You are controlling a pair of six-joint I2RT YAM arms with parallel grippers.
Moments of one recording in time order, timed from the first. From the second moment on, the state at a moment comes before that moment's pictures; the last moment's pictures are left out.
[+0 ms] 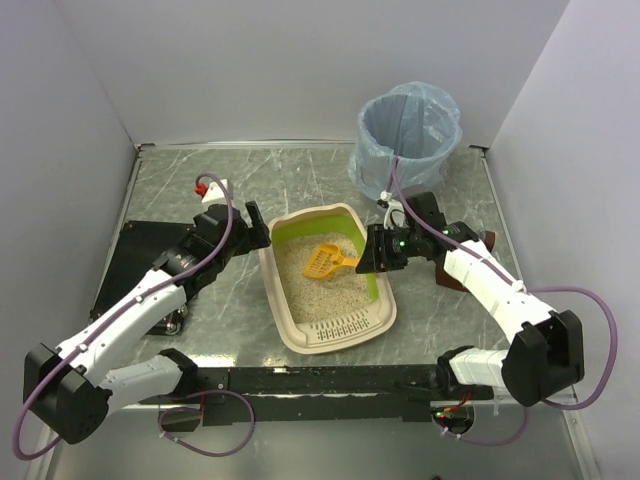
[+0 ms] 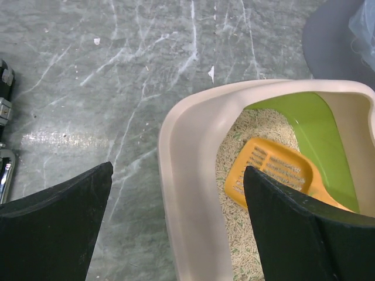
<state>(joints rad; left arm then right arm) -0.57 1.07 0.89 -0.36 -0.35 -0.62 0.37 1.25 0.98 -0.66 -0.57 0.30</state>
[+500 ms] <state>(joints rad) -0.55 1.00 0.93 -0.43 -0.50 -0.70 0.37 1.05 1.05 -0.70 -0.05 0.42</state>
